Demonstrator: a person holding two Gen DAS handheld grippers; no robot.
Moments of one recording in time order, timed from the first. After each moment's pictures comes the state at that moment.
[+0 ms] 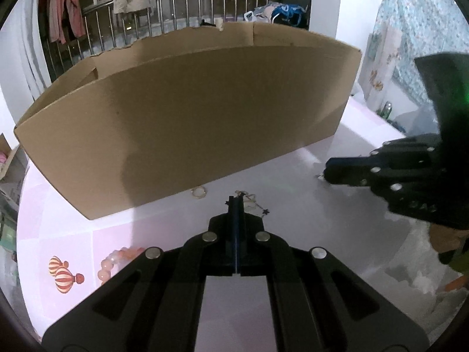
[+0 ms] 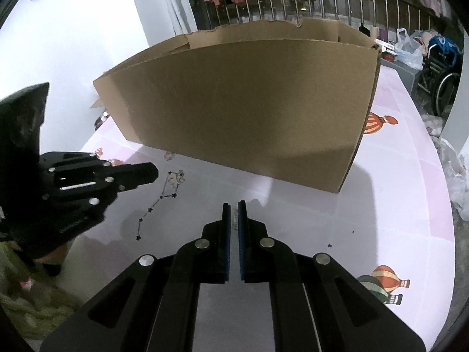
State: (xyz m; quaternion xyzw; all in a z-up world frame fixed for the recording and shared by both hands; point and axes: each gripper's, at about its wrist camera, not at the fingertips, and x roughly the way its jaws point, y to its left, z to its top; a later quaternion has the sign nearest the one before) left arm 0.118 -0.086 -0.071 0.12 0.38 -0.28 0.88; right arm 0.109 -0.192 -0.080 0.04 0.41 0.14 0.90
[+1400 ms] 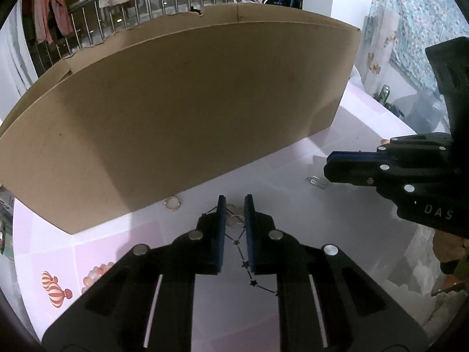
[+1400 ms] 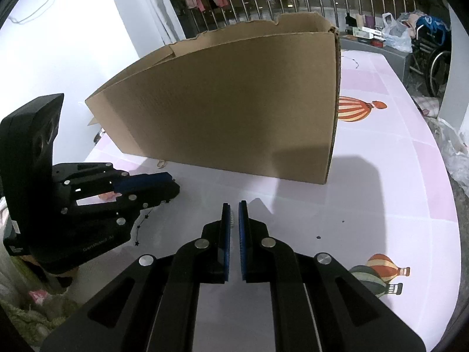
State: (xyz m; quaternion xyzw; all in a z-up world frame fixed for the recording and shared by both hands) left arm 0.129 -0.102 -0.080 0.15 0.41 -0.29 0.85; right arm 0.110 -0.202 -0.082 0.09 0.41 0.12 0.90
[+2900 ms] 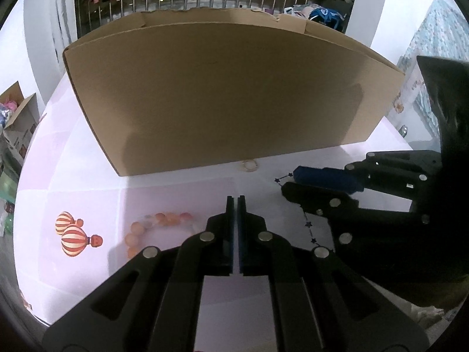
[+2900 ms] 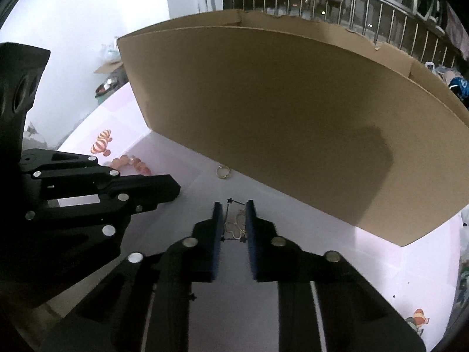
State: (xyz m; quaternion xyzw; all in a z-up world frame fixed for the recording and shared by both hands) left arm 0.125 -0.025 -0.079 0.04 0.43 -0.22 0.88; right arm 0.152 -0.093 -0.082 -0.06 0.44 0.14 0.89
